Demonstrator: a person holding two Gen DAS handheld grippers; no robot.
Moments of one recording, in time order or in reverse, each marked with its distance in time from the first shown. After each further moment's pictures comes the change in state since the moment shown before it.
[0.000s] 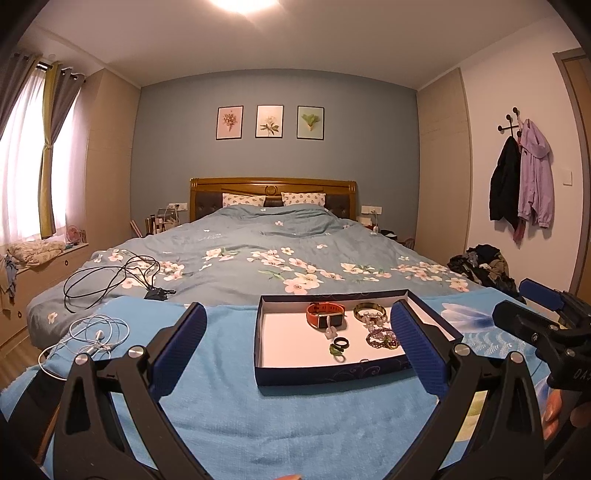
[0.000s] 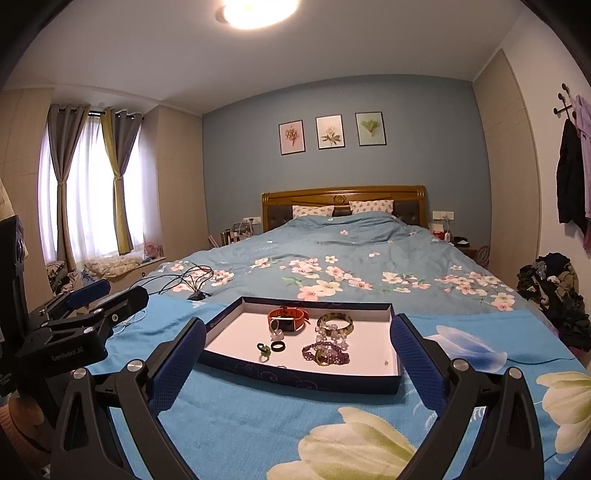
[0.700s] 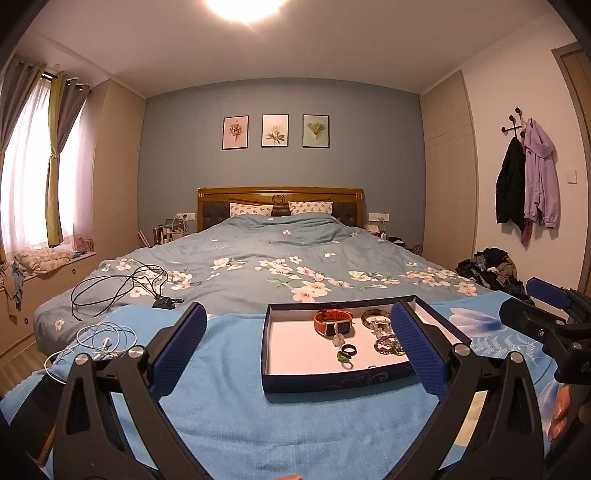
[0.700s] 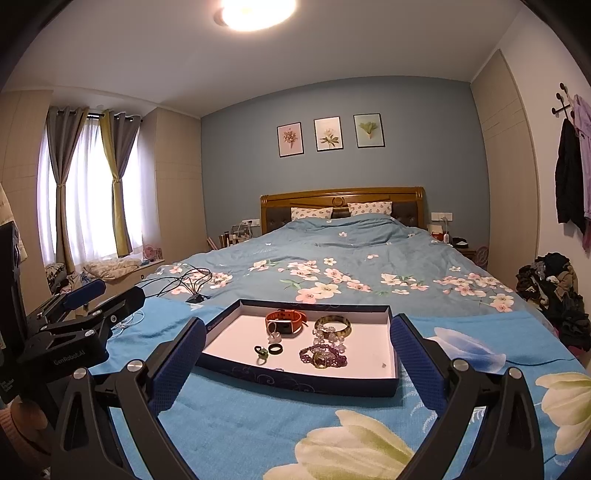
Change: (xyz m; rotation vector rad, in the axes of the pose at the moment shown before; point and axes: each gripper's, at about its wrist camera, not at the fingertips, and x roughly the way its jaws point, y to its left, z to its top) left arm -0.001 -0.003 0.000 0.016 -0.035 0.033; right arm 0.001 -0.006 -0.001 0.005 -0.013 -0.005
